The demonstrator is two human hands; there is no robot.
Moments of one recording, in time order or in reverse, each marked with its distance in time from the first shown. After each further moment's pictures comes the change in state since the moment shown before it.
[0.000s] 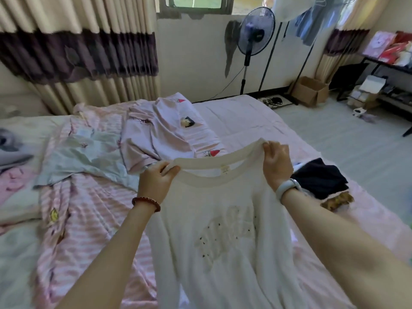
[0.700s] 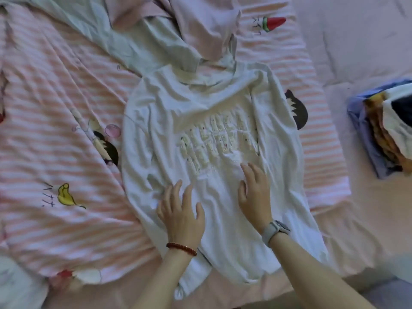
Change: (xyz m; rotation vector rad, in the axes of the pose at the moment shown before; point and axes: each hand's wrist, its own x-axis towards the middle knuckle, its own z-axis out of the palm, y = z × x) left_hand -0.205 -0.212 0.172 0.509 -0.136 -0.372; right_hand -0.206 0.179 0.189 -0.179 -0.638 -0.176
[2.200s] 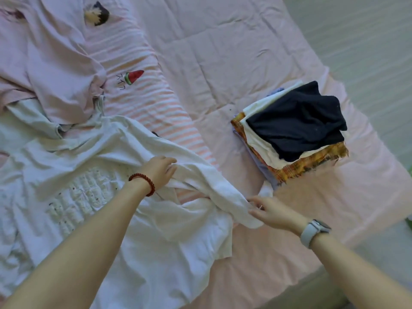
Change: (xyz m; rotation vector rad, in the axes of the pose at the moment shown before) left_hand 0.152 0.283 0.102 0.322 -0.632 0.372; right_hand 0.044 0.298 -0.255 -0.013 -0.725 0.188
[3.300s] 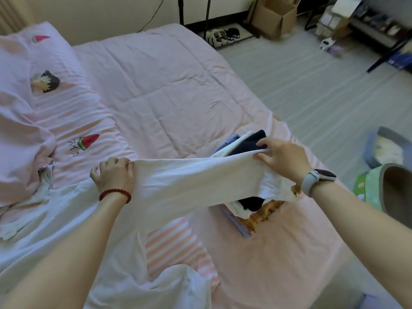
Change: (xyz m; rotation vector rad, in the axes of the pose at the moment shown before) left_hand 0.104 0.034 -0.083 0.025 0.621 -0.274; right_hand 0.014 0.014 -0.217 -0.237 0.877 0.131
